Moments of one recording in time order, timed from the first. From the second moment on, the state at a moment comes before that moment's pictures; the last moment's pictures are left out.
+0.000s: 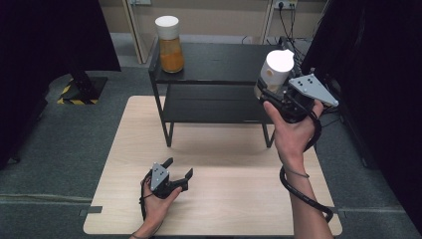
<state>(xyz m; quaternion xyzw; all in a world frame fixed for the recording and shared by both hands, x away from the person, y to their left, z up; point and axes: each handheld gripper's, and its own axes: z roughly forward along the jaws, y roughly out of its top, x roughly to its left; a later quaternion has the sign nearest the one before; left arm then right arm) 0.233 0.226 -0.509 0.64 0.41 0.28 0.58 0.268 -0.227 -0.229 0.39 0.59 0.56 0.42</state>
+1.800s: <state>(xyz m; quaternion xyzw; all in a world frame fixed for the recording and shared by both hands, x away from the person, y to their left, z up) 0.234 0.227 -0.509 0.64 0.41 0.28 0.58 0.350 -0.210 -0.192 0.45 0.58 0.53 0.42</state>
